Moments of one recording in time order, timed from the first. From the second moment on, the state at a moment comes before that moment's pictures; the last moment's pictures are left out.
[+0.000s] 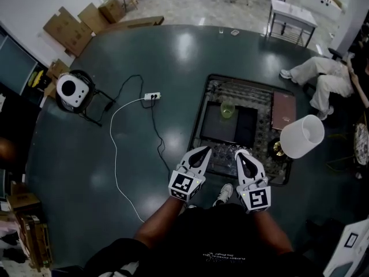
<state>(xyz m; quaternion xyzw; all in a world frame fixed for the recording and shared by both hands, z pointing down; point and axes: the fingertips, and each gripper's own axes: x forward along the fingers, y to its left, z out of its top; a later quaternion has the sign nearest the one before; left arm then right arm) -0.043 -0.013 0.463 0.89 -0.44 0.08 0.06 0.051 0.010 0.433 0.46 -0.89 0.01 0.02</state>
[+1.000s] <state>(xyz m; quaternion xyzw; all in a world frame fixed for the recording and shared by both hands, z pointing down) -0.012 -0.072 0.490 0.90 -0.42 0.10 0.07 0.091 -0.056 0.447 0.49 -0.87 0.03 0.01</state>
